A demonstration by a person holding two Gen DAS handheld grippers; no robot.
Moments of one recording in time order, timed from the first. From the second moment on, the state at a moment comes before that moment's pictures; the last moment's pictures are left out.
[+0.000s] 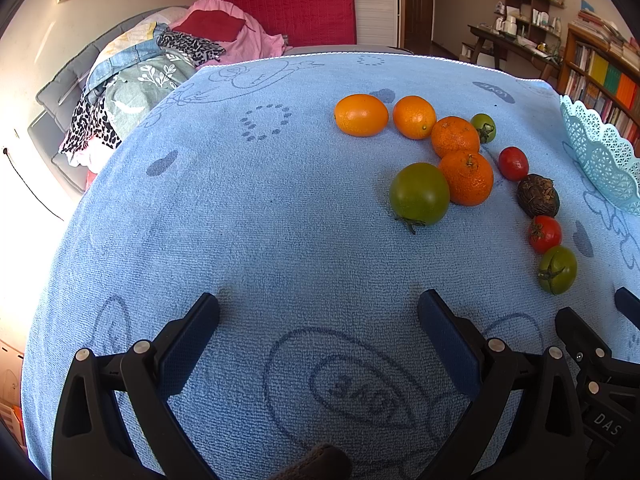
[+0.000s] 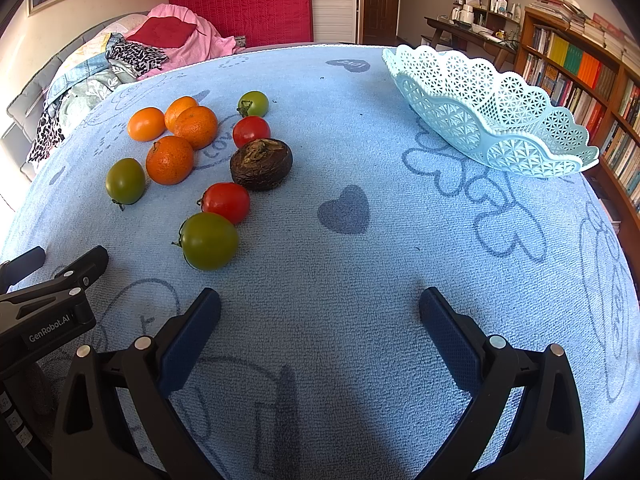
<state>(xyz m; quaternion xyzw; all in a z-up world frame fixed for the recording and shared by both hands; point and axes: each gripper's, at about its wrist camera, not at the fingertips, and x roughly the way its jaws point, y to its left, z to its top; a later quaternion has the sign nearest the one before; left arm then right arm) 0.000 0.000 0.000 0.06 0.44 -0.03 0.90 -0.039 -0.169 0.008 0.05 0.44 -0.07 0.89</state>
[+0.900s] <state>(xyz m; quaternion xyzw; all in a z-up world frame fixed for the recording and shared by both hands) 0.000 0.000 0.000 0.05 0.44 -0.03 0.90 -0.036 -0.171 0.008 0.05 0.45 -0.06 0.89</state>
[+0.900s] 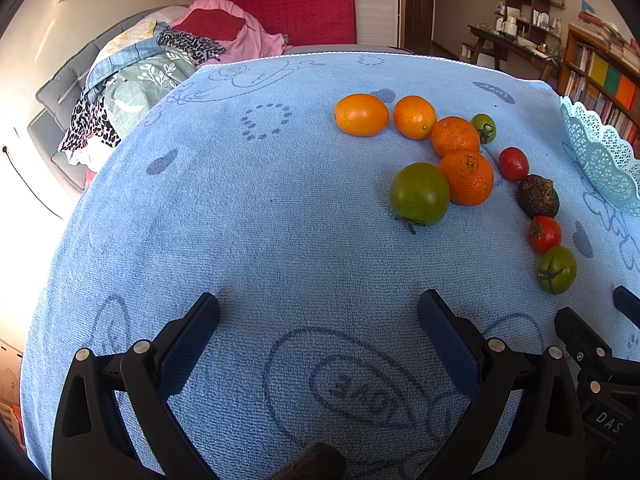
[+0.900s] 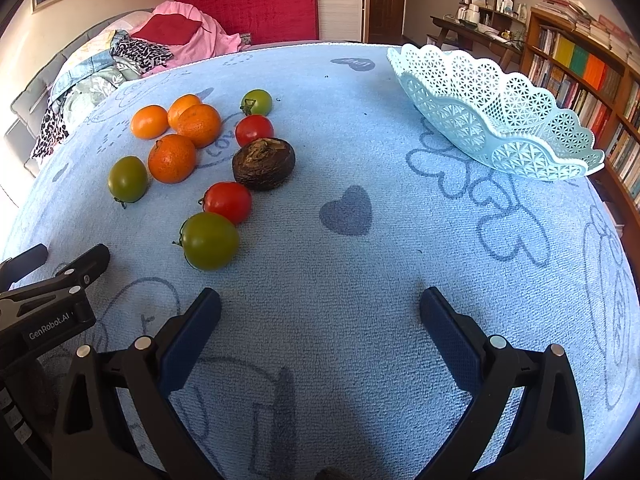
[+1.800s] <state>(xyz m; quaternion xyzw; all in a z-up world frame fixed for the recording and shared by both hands) 0.001 0.007 0.001 0.04 0.44 -0.04 0.90 -0.035 -0.171 0.008 0.04 0.45 -0.05 0.89</state>
